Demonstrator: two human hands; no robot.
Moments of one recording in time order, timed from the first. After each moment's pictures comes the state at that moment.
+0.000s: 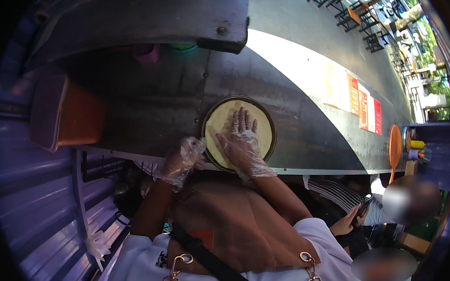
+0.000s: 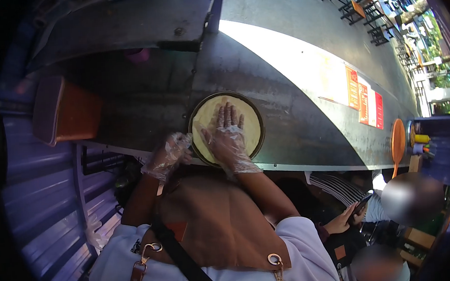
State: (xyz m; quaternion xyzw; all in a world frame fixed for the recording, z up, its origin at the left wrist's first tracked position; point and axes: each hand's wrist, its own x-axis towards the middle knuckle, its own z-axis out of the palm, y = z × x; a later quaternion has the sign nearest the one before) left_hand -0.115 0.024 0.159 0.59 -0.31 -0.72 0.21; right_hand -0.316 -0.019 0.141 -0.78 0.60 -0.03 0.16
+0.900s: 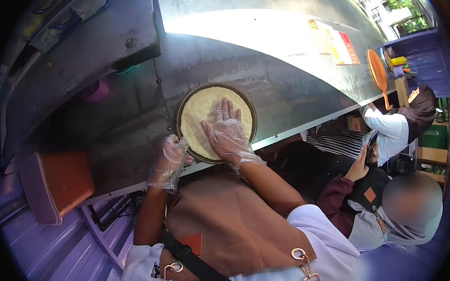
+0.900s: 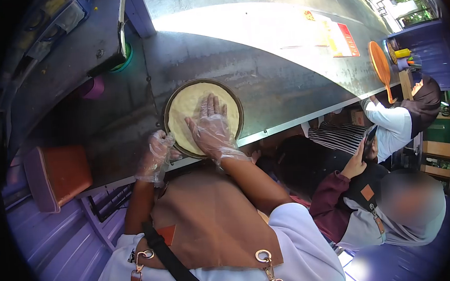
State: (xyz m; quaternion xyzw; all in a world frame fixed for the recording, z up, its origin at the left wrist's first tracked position) left_hand -0.112 -0.005 0.129 0.59 -0.41 -0.67 0.19; right_hand -0.310 0.002 0.142 -0.67 0.71 -0.06 0.20
